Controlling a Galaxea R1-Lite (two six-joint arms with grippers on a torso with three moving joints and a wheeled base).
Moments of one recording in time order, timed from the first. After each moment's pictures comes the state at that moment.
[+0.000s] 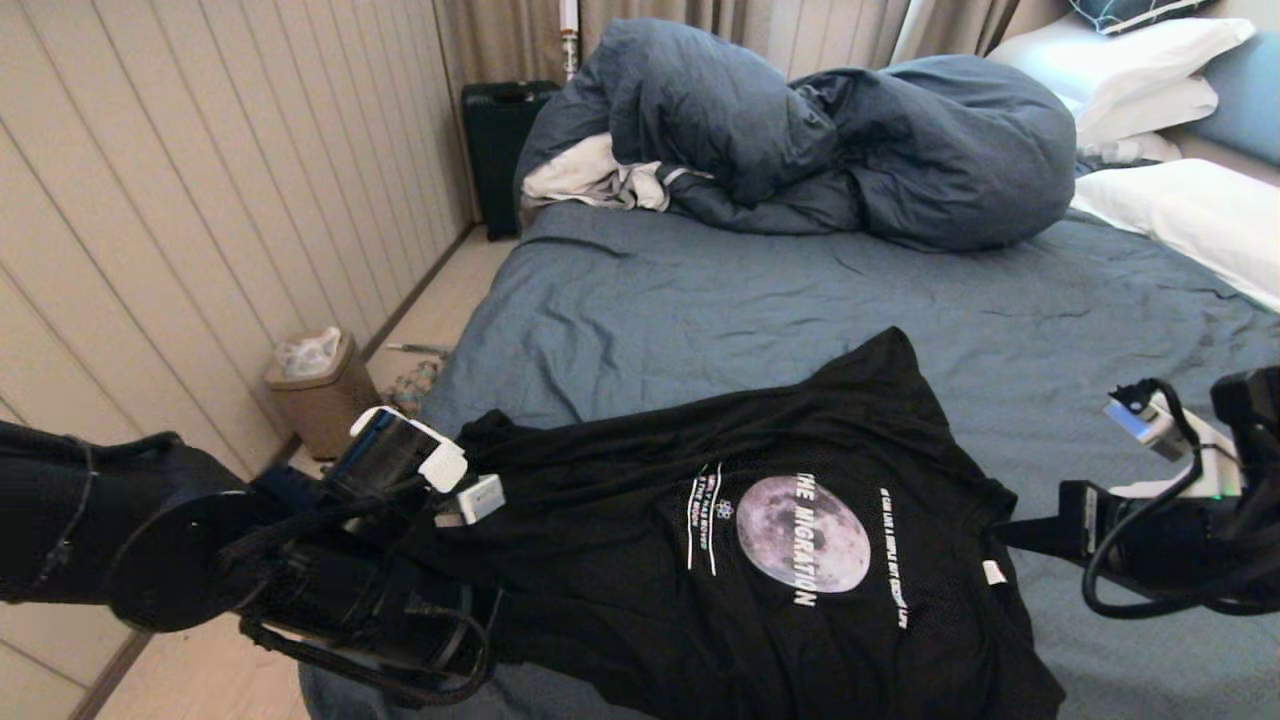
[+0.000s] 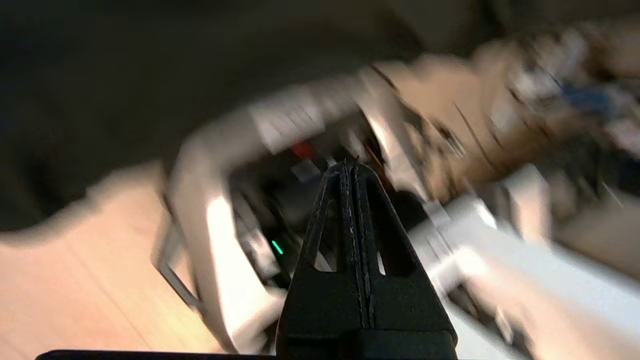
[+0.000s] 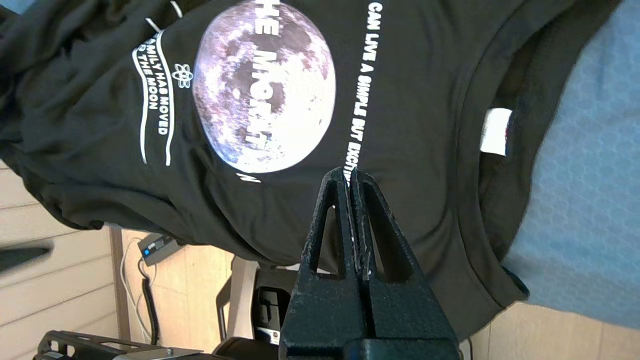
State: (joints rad) left arm -0.61 1.74 -0.86 0.15 -0.34 -0.34; right arm -0.05 1.39 -0.70 0.05 0.37 0.32
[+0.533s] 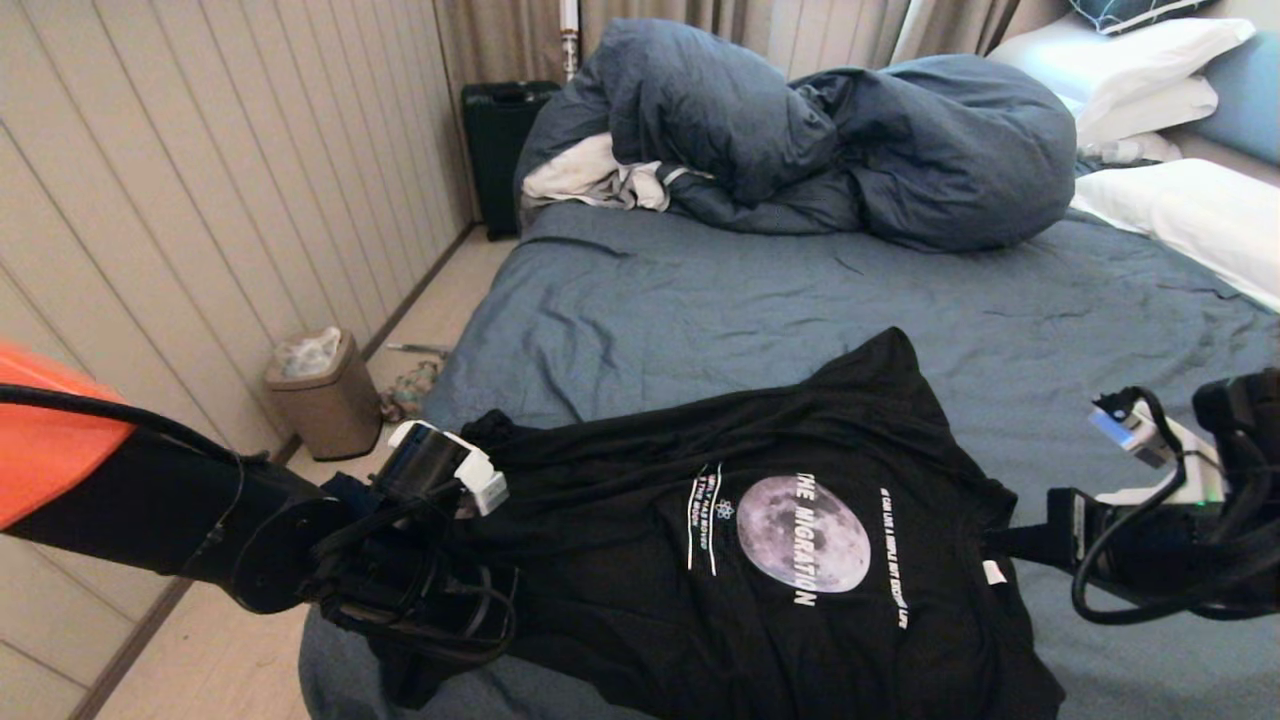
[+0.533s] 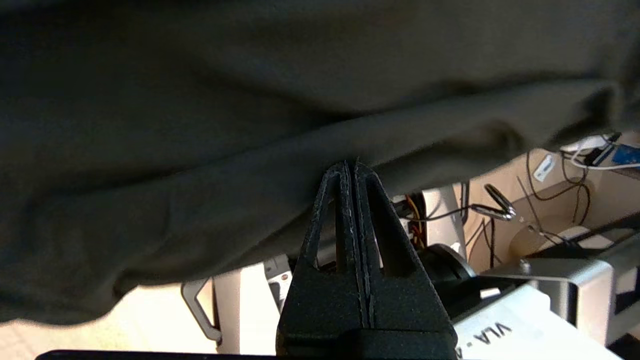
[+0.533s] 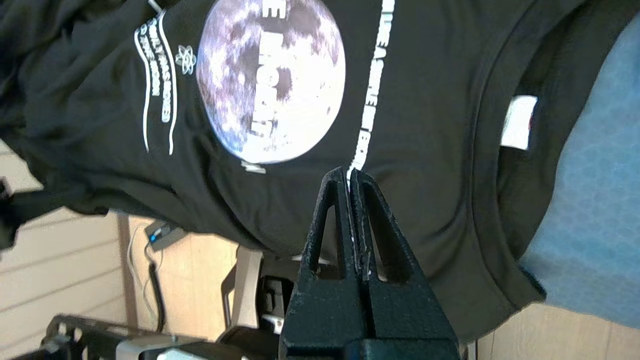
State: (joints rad) left arm -0.56 1.90 -0.86 0.00 -0.24 -0.36; right arm -0.05 1.42 -0.69 0.04 0.39 0.31
